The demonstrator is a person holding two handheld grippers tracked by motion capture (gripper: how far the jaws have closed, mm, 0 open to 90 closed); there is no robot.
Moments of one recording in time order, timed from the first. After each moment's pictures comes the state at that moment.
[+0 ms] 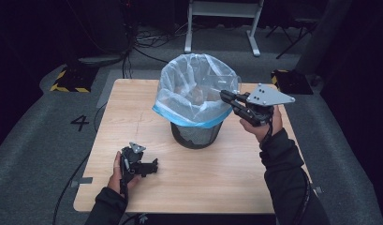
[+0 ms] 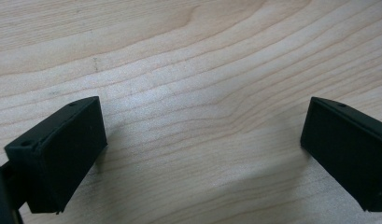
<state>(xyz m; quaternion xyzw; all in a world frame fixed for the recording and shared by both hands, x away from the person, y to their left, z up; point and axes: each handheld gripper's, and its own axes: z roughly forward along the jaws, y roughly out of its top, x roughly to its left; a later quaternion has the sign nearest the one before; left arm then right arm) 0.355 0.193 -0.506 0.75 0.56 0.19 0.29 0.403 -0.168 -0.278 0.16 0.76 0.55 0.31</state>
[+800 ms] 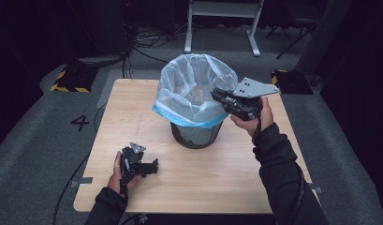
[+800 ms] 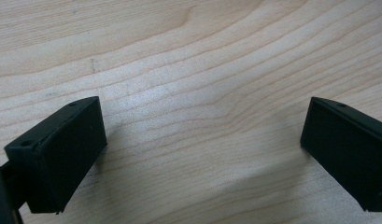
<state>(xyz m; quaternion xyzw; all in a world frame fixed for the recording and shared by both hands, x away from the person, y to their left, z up) 0.355 0.193 -0.506 0.76 0.55 0.19 0.29 0.419 -0.146 -0.278 0.18 0.78 0.52 0.29</state>
